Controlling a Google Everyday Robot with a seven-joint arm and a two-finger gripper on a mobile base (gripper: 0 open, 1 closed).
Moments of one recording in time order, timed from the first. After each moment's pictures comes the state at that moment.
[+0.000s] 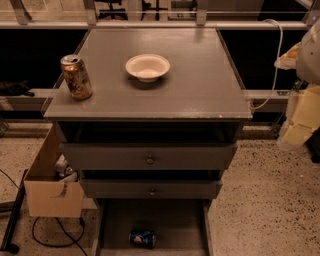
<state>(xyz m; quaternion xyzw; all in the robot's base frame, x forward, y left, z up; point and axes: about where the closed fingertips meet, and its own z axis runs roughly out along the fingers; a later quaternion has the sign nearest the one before) 0.438 -0.217 0.976 -0.60 0.78 -0.03 0.16</state>
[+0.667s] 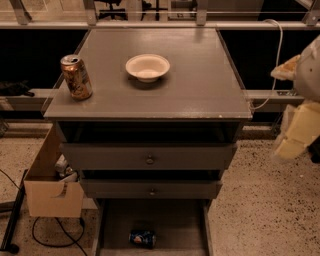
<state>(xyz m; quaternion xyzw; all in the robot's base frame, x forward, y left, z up) 0.428 -0.206 0.963 -0.60 0.78 -0.02 0.19</state>
